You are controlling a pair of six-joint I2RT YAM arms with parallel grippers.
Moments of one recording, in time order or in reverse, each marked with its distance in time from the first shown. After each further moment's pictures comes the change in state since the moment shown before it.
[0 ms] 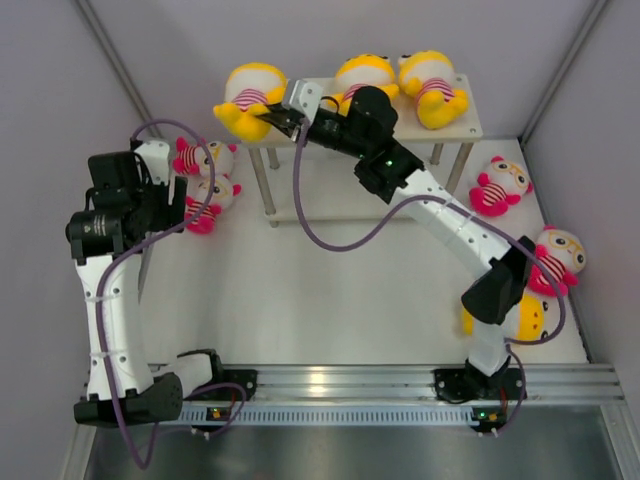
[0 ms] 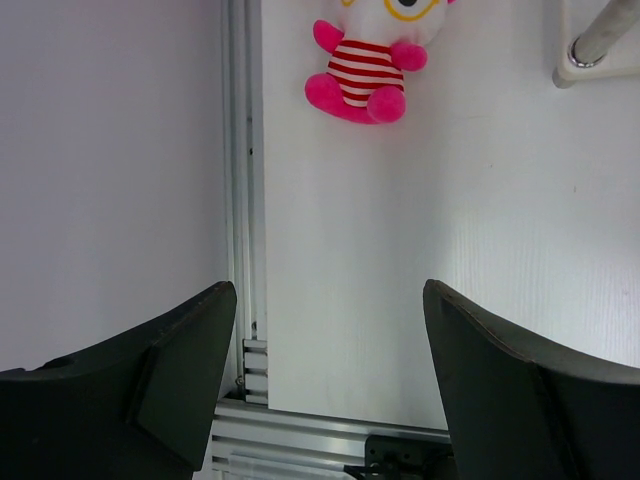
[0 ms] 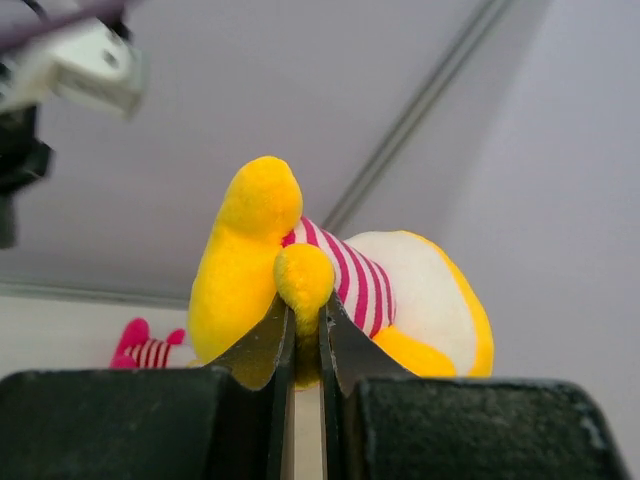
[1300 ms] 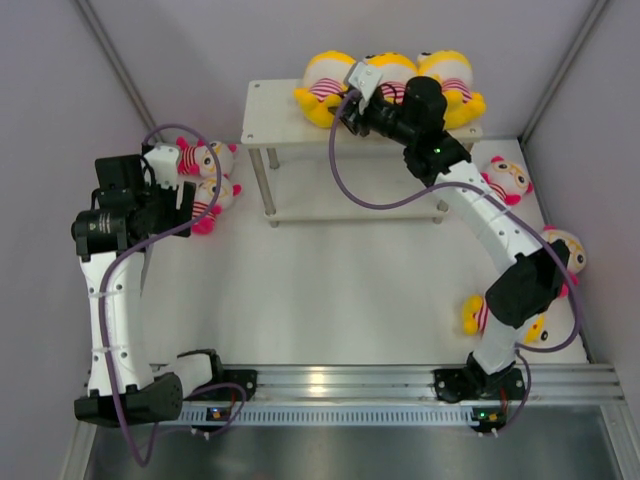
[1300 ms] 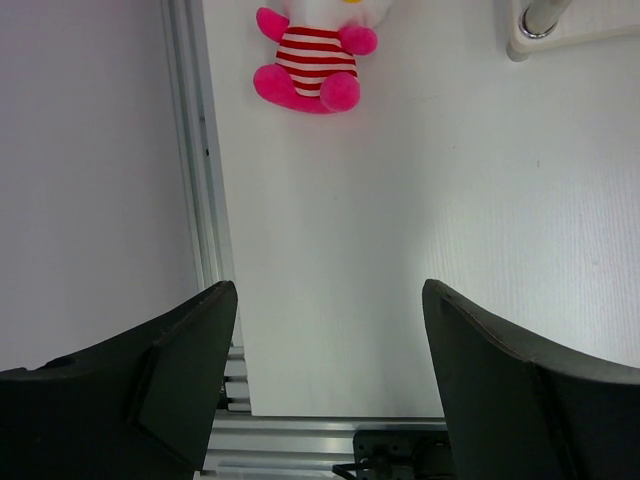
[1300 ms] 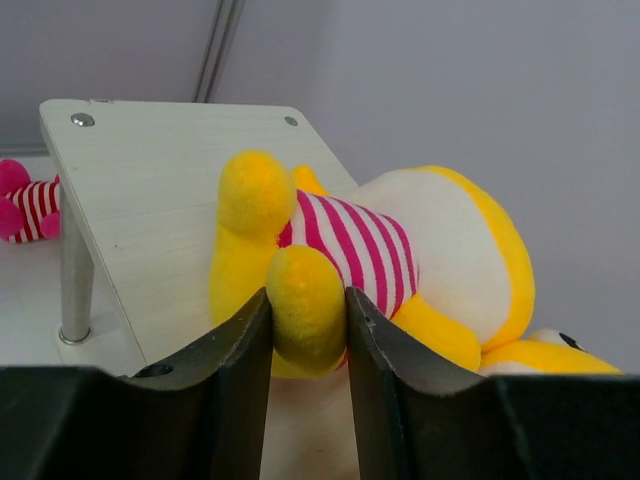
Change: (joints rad) left arm 0.000 0.000 -0.061 0.002 0.093 0.026; right arm -0.298 -0.073 -0.205 -0.103 0.070 0.004
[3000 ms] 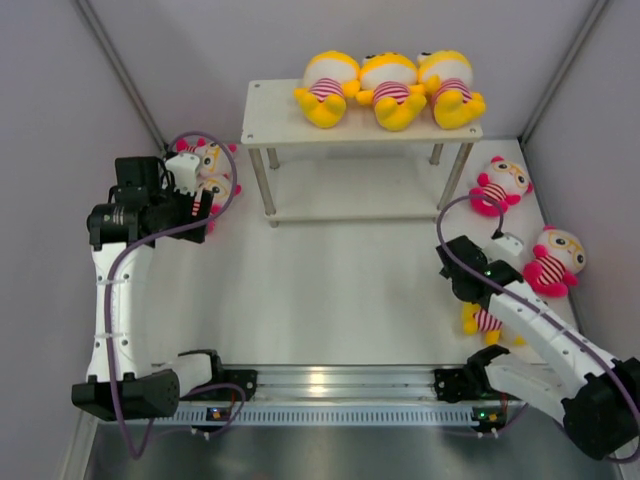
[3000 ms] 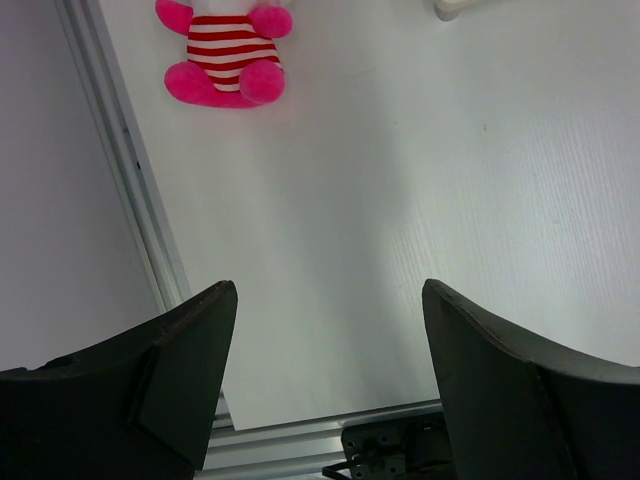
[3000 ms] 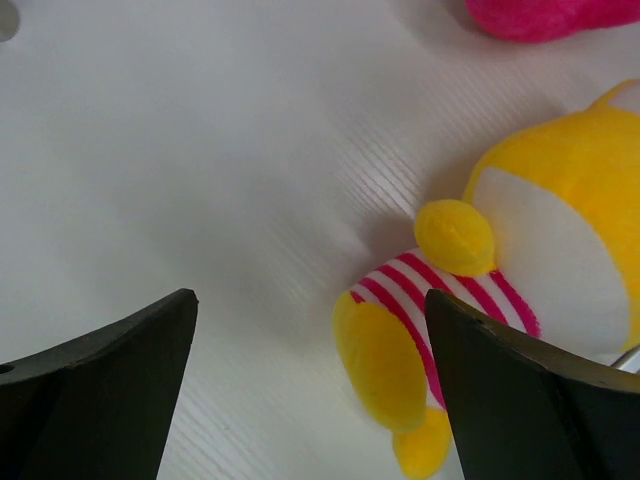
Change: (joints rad) left arm -0.053 0.027 -0.071 0.001 0.098 0.035; right arm -0.061 -0.803 -1.154 -0.840 1.180 1.464
